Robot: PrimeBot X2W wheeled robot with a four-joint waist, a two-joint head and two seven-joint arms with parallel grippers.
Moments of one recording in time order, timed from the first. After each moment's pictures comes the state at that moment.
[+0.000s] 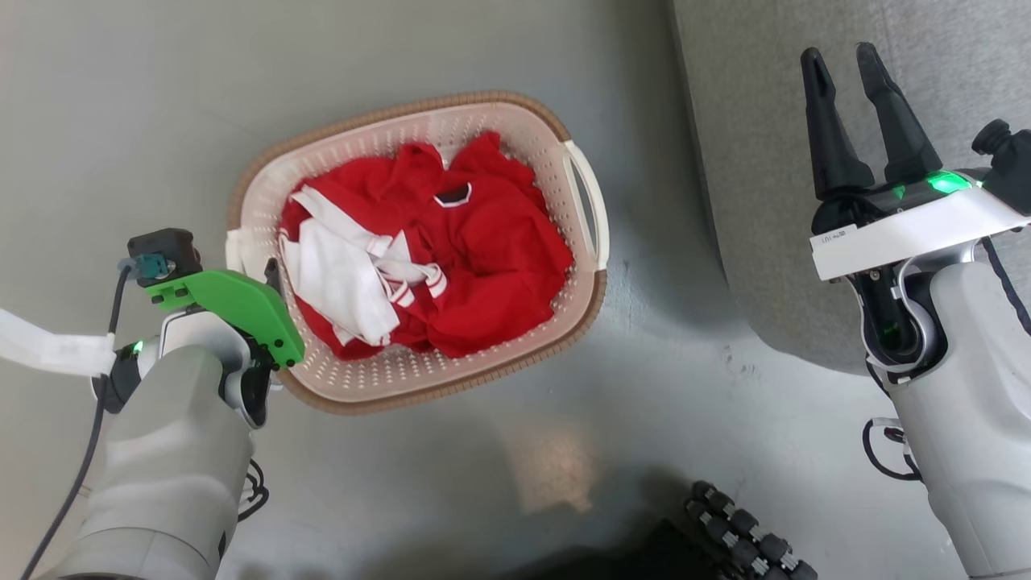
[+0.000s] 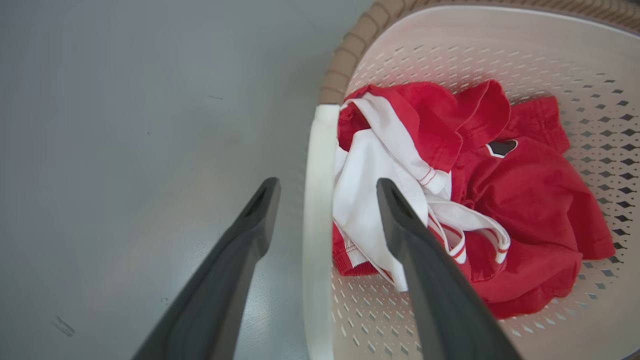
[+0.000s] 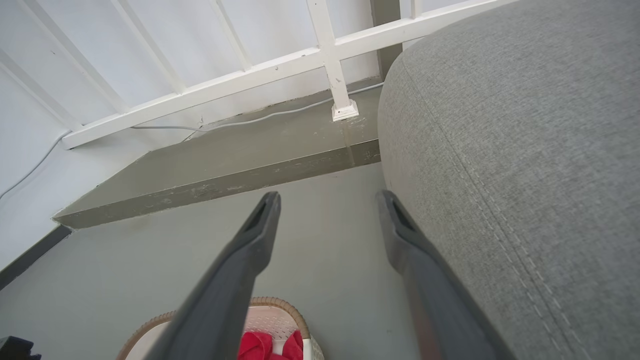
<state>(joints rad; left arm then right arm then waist) -0.81 0.05 -0.42 1.21 -0.70 0.00 -0.10 -0.47 -0.22 0.25 0.21 0.59 0.12 -0.25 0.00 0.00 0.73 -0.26</state>
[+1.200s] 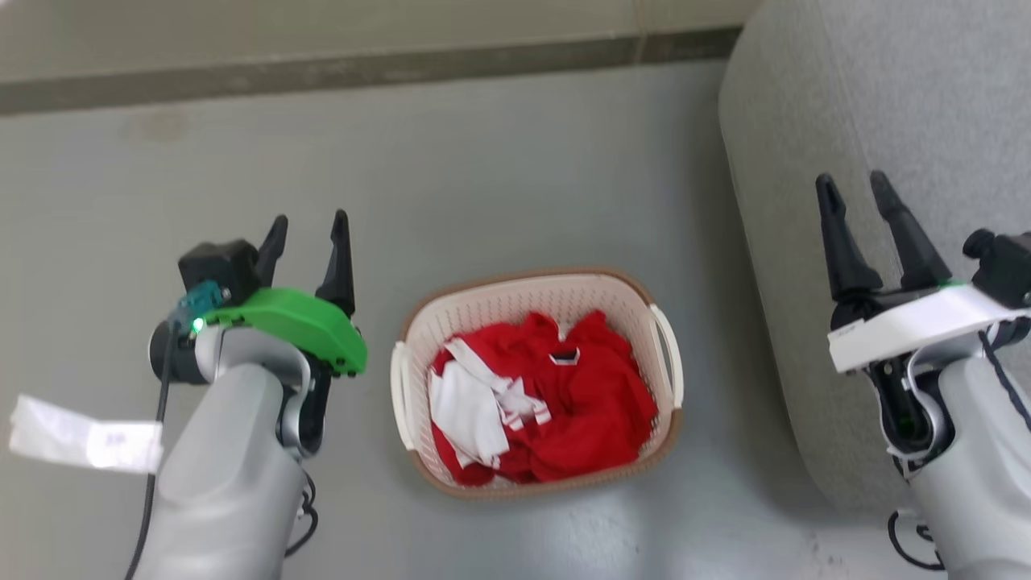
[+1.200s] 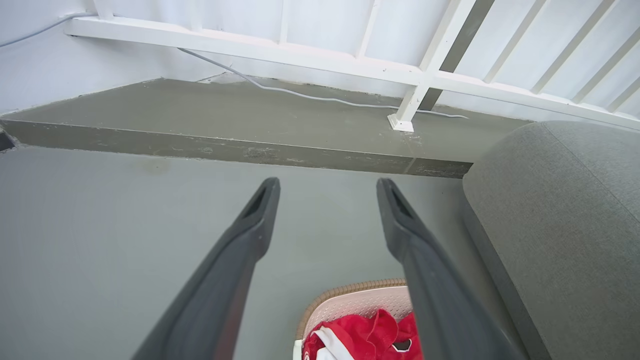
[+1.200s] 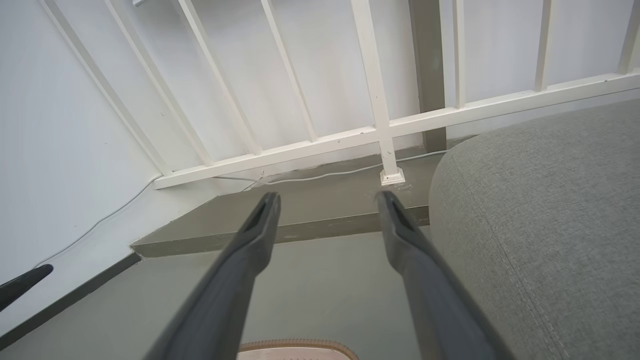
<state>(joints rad) -0.58 0.03 -0.35 0.70 -0.53 -0.02 -0.26 -0.29 -0.25 0.20 0.27 0.54 0.12 -0.25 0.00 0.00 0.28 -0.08</state>
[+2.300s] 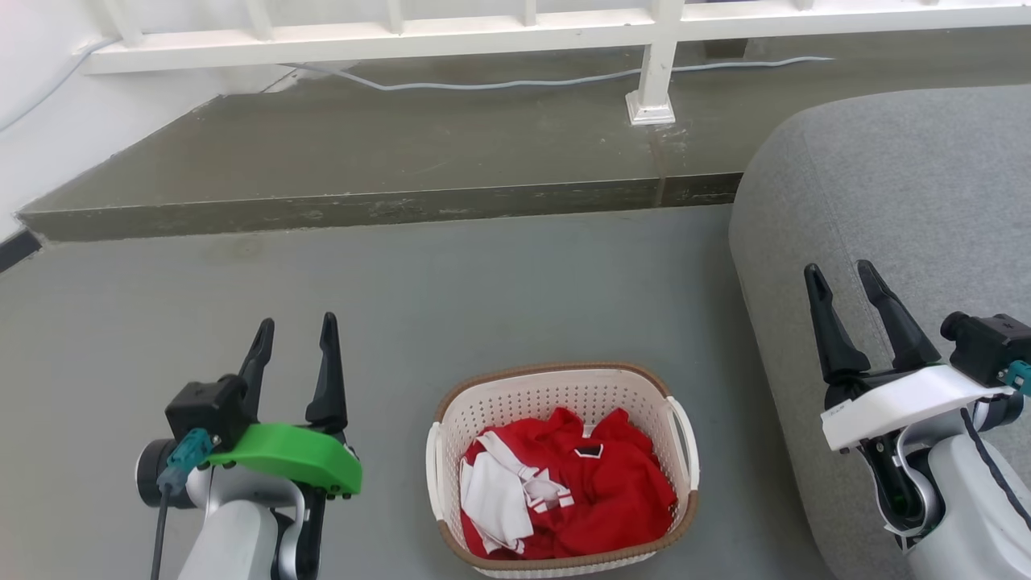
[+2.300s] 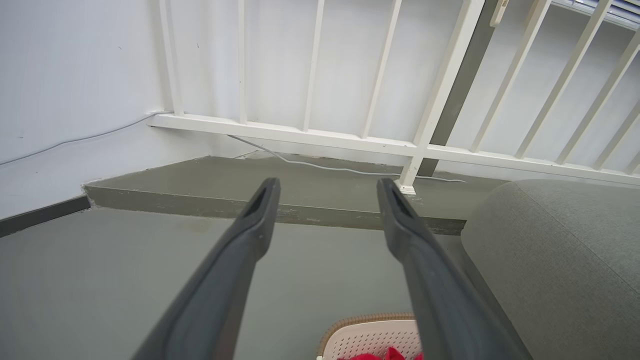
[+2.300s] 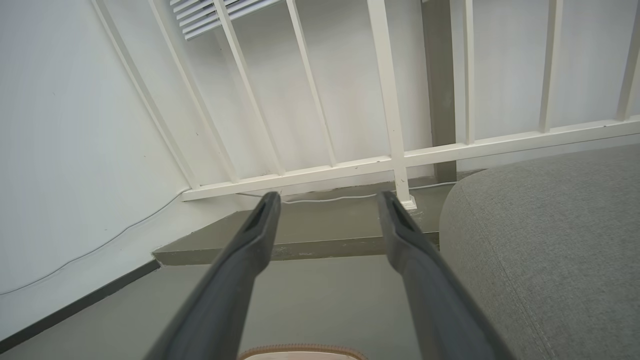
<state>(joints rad) -0.18 0.03 -0.23 0.29 -0.39 0.01 -0.26 -0.13 -0.22 0.18 0.25 0.47 0.12 -0.25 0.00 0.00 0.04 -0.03</state>
